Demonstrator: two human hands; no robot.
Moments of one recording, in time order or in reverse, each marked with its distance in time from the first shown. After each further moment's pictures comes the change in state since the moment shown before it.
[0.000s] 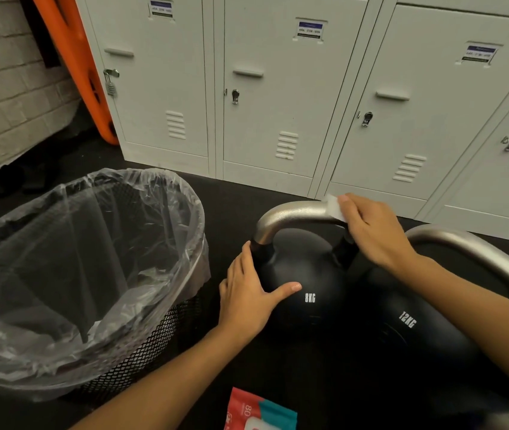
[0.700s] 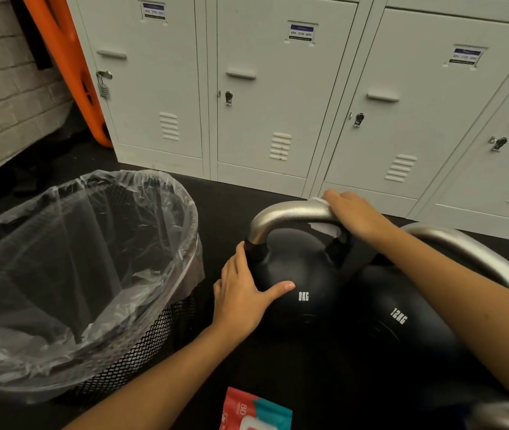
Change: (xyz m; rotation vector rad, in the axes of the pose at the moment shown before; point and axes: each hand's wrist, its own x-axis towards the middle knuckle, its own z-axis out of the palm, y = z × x) left_hand 0.001 -0.001 -0.001 -0.028 -0.005 0.000; right_hand 0.026 -0.028 -0.008 0.046 -0.280 0.339
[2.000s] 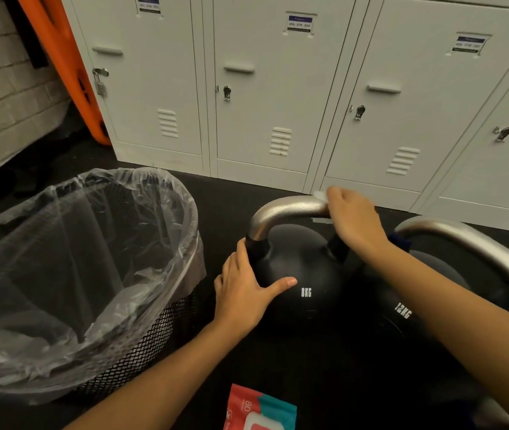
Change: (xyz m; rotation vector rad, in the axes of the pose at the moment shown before) left_hand -0.001 0.005 -0.005 0.034 -0.033 -0.023; right_hand -0.020 -0.012 0.024 0.127 0.299 0.071
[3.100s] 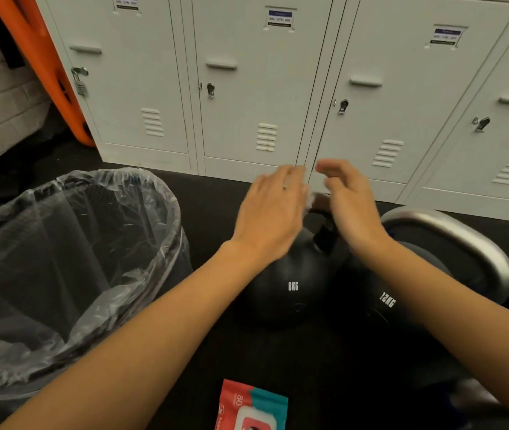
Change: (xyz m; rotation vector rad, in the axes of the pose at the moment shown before) left_hand 0.051 0.097 -0.022 0.361 0.325 0.731; right_hand -0.003 0.010 -0.013 0.456 0.081 -0.148
